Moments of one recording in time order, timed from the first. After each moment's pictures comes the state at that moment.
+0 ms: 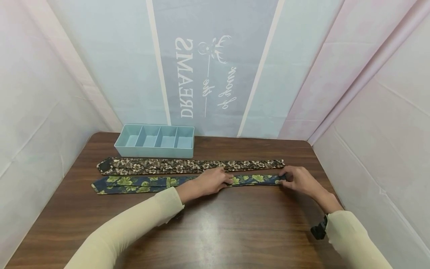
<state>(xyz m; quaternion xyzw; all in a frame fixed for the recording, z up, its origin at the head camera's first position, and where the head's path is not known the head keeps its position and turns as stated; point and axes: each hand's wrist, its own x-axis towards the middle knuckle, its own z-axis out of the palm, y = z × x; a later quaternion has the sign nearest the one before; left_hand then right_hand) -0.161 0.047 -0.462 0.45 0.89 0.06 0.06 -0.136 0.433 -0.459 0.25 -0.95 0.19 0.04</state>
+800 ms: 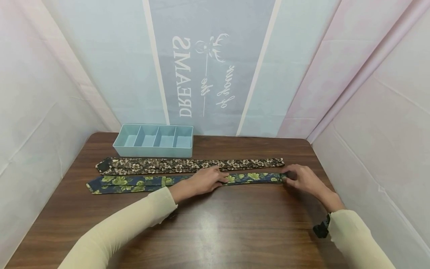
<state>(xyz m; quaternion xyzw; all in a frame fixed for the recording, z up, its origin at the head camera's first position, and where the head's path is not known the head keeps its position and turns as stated) -0.162 0.028 -0.466 0.46 0.88 0.09 0.05 -0.134 0.448 -0.462 0.25 -0.95 0.15 0.07</state>
